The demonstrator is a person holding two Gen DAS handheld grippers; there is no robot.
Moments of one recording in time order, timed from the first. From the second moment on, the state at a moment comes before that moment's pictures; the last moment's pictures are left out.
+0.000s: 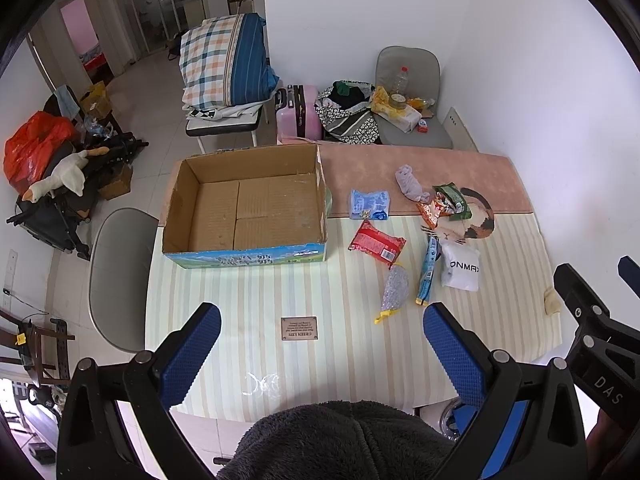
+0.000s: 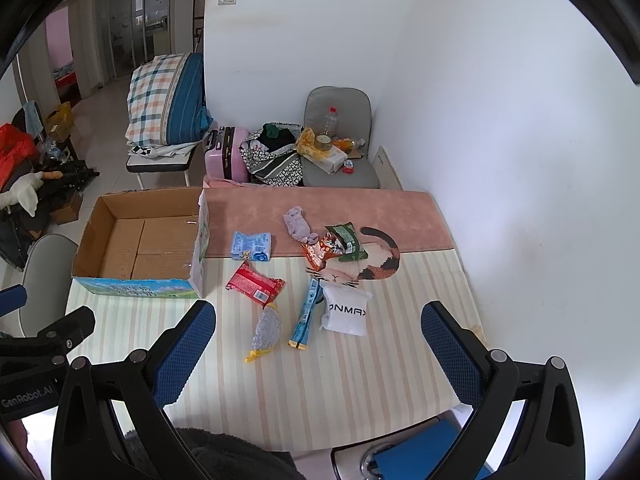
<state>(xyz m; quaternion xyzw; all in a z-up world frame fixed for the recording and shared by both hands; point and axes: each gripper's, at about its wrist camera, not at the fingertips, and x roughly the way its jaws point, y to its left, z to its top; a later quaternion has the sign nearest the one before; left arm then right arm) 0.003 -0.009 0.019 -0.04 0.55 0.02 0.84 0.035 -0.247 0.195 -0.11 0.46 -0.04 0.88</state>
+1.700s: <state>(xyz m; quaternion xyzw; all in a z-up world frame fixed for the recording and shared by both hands) -0.005 -0.006 0.030 -0.04 0.52 0.03 0.85 0.032 -0.251 0.207 -0.11 0.44 -0.03 0.89</state>
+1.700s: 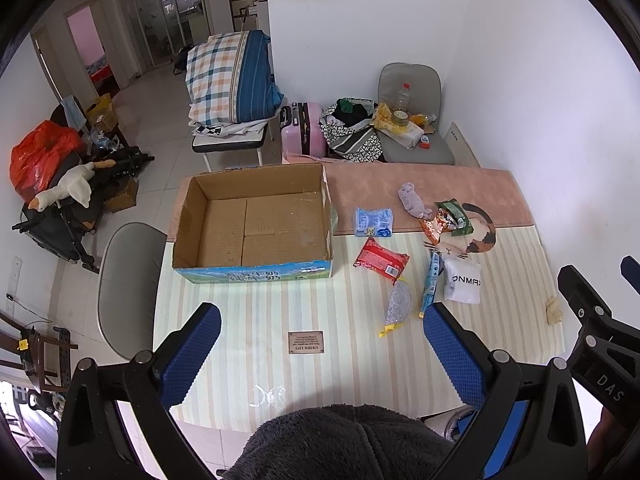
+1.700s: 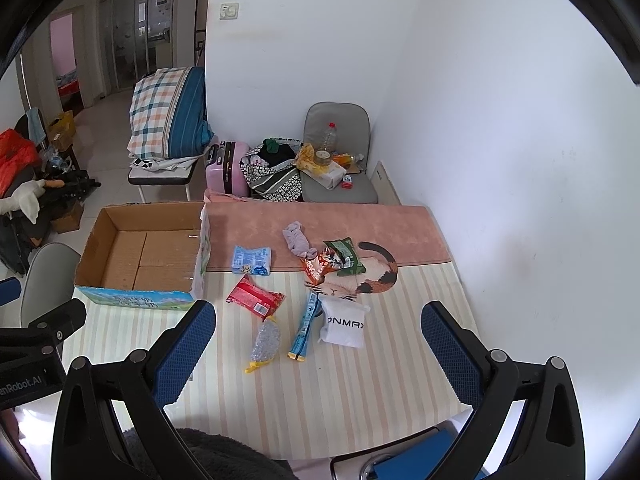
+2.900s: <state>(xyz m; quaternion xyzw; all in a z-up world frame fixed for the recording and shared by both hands) 0.193 -0.069 -0.198 -0.14 0.72 -0.04 0.68 0.205 -0.413 -0.028 -0.01 0.63 -0.11 0.77</state>
